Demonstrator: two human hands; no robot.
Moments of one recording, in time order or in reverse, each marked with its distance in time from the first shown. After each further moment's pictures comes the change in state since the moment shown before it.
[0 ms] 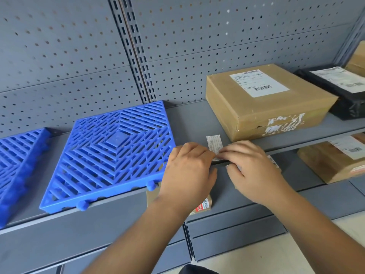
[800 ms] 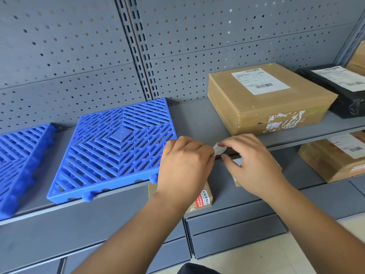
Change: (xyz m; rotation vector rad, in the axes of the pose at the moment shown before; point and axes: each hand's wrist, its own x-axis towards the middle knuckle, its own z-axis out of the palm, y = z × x) left_hand -0.009 0.001 -0.007 0.011 0.224 0.010; right_hand -0.003 0.002 0.001 0.067 0.136 0.006
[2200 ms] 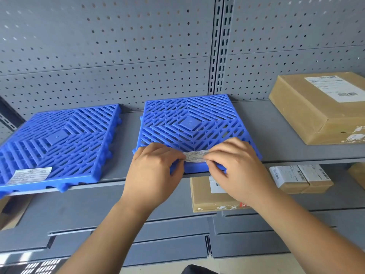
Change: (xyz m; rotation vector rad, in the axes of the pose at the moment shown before) left_hand -0.100 -0.178 -0.102 0.003 0.021 -0.194; right_hand 0.035 -0.158 0.103 -0.029 -0.003 -0.380
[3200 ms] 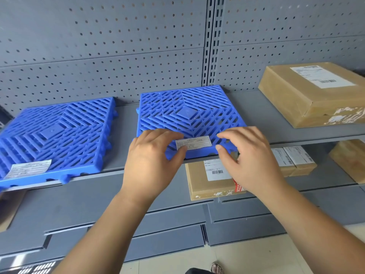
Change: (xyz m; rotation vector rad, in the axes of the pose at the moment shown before) left_hand -0.010 0.002 -0.017 -0.158 0.065 -0.101; right_hand -0.020 -0.023 -0.018 -0.075 0.109 0.265
